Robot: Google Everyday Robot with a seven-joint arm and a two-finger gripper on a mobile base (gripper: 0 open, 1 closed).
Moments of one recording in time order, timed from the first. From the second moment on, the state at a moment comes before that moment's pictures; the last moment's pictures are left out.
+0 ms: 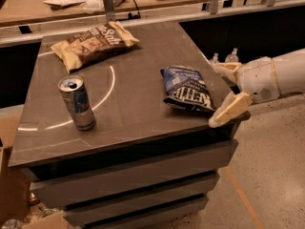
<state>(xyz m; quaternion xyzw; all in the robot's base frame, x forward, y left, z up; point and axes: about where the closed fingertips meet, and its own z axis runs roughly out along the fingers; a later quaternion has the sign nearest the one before) 0.530 -0.154 0.877 -0.57 0.67 0.23 0.41</state>
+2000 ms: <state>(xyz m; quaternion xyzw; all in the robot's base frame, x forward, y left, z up) 0.571 -0.124 0.868 -0.58 0.66 0.18 0.45</state>
